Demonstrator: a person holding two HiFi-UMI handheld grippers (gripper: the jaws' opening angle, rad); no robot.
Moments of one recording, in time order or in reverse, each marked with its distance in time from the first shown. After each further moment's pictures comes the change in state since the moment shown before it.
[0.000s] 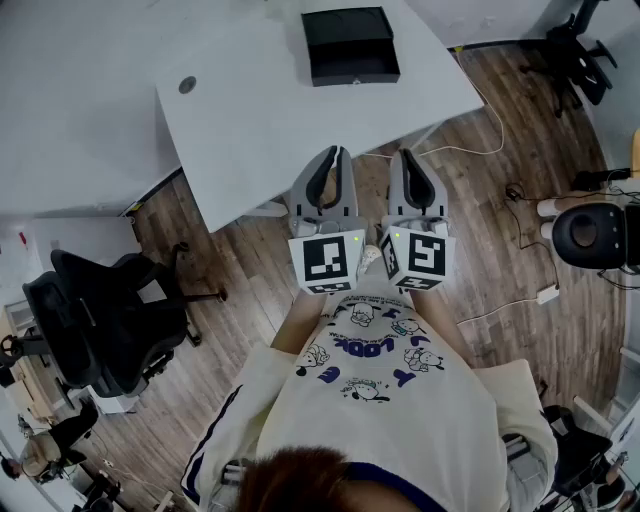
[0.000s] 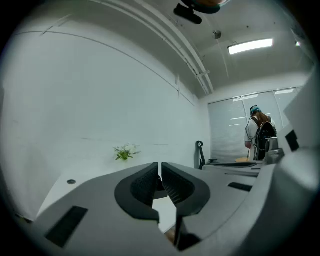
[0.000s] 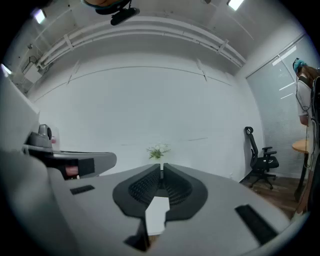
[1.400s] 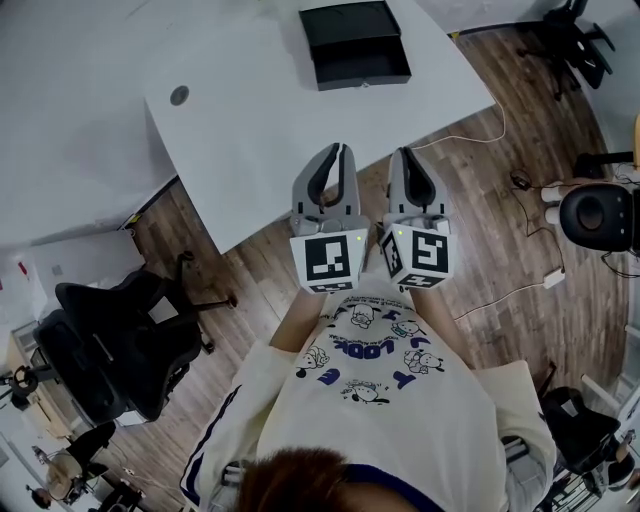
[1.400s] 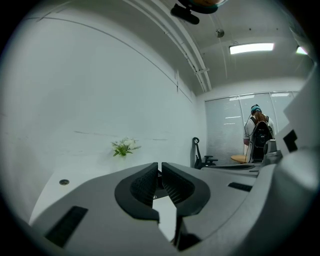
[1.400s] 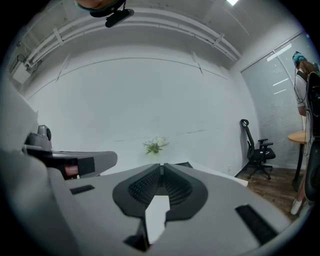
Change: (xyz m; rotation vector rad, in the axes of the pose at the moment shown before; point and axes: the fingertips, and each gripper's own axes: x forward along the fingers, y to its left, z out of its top) left arm 0.040 0.047 -0.019 -0.002 0.043 -0.071; right arm 0.054 0.020 -0.025 0.042 0.041 -0.064
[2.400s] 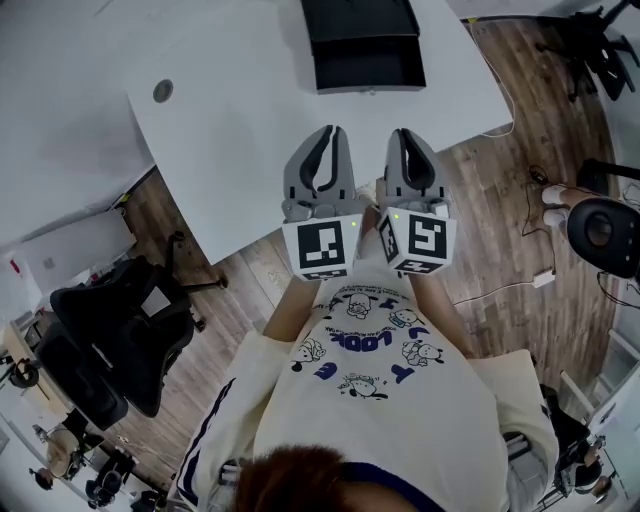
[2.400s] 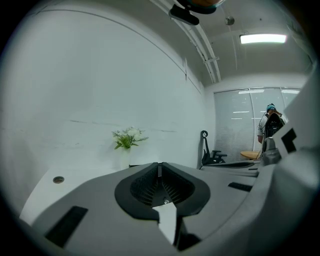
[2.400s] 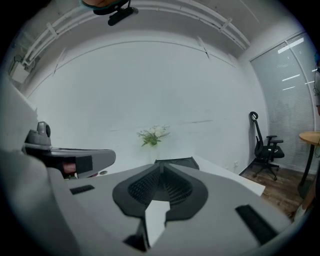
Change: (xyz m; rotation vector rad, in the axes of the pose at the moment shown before) left arm 0.100 0.036 -0.023 -0.015 0.084 0.061; right arm 0.109 -0.028 -0.015 -0.028 0.101 0.054
